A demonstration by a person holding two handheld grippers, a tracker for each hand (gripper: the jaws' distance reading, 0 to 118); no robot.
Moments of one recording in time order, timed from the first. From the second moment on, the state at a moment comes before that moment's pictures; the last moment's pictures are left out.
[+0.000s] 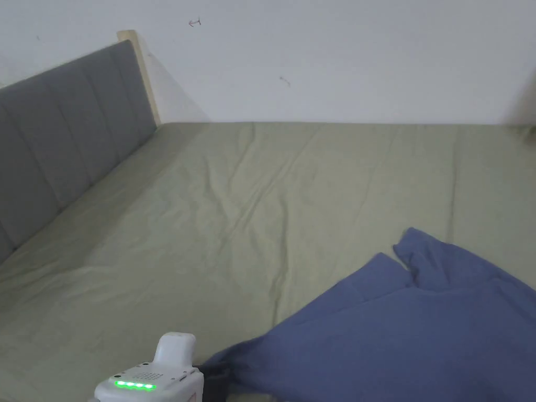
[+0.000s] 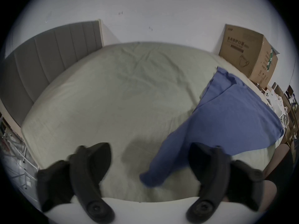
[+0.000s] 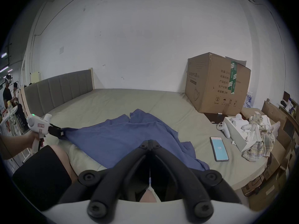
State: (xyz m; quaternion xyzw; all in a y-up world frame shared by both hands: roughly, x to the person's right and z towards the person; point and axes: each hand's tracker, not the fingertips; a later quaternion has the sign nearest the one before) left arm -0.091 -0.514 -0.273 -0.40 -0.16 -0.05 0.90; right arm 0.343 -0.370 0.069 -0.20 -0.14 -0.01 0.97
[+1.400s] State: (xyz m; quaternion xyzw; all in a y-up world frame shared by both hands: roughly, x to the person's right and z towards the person) left arm -0.081 -0.364 -0.238 -0.25 -0.24 0.01 0.94; right arm 0.472 -0.272 -0.092 -0.22 -0.12 -0.05 0.97
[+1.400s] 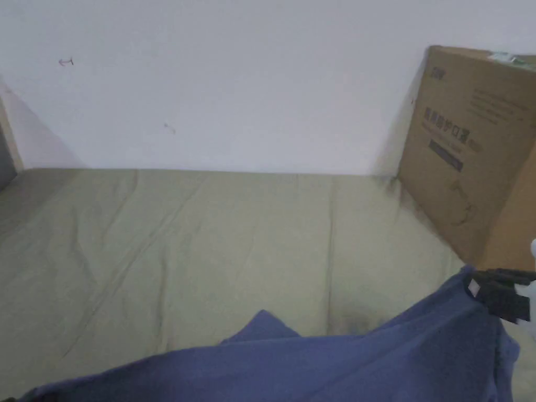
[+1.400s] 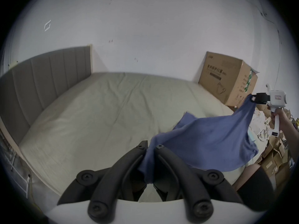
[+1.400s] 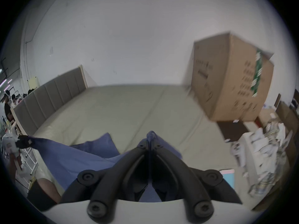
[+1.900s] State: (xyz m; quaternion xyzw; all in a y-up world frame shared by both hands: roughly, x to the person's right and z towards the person) left arm -0.050 -0.160 -0.343 -0.10 -0.25 0.02 0.96; right arm 0.525 -0.130 -0.093 -0.08 -0.21 0.04 0.97
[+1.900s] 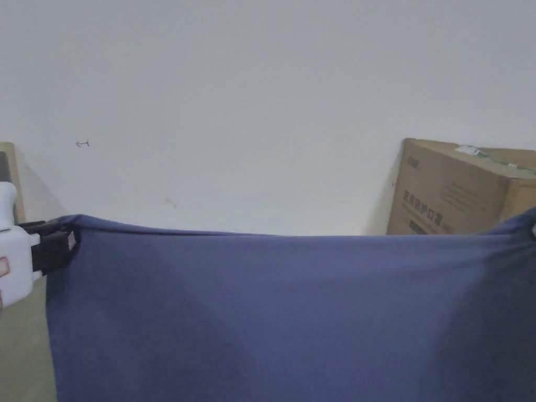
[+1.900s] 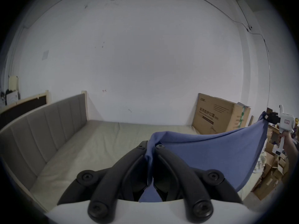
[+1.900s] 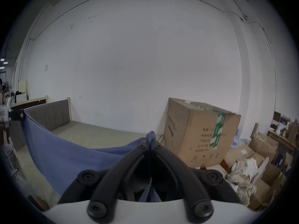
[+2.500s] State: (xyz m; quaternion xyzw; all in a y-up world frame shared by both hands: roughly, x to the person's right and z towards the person) left arm 0.022 -0.083 -0.563 0.05 -0.05 -0.08 0.99; right arm 0.563 -0.035 -0.365 0.07 -0.19 0.04 0.98
